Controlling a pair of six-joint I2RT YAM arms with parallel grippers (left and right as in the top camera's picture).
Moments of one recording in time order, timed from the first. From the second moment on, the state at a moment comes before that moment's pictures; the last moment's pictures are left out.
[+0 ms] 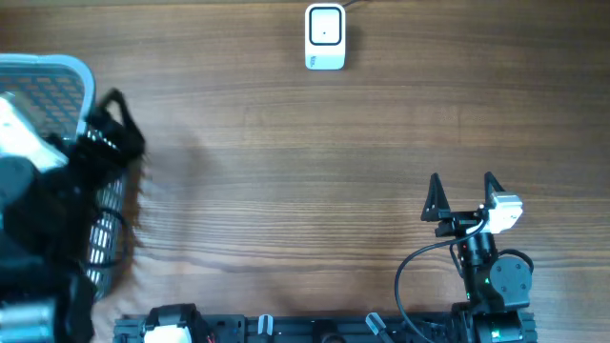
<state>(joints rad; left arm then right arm) 0.09 0.90 1.47 -0.94 -0.12 -0.52 0.10 0.01 0.01 0.01 0.03 0.16</state>
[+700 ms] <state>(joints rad) 0.64 1.94 1.89 -1.54 0.03 -0.69 0.10 0.01 0.01 0.01 0.03 0.16</state>
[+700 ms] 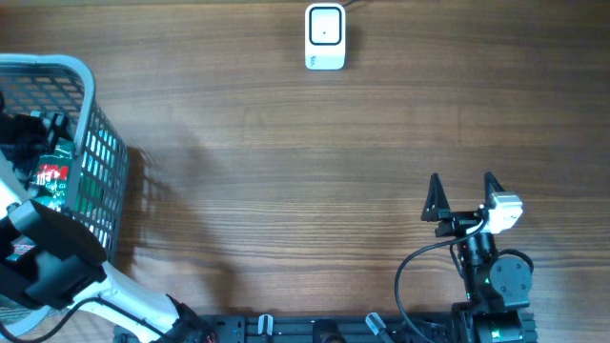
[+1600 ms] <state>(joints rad) 0.62 1.91 1.33 -1.08 -0.05 -0.70 0.10 0.01 0.01 0.01 0.03 0.16</state>
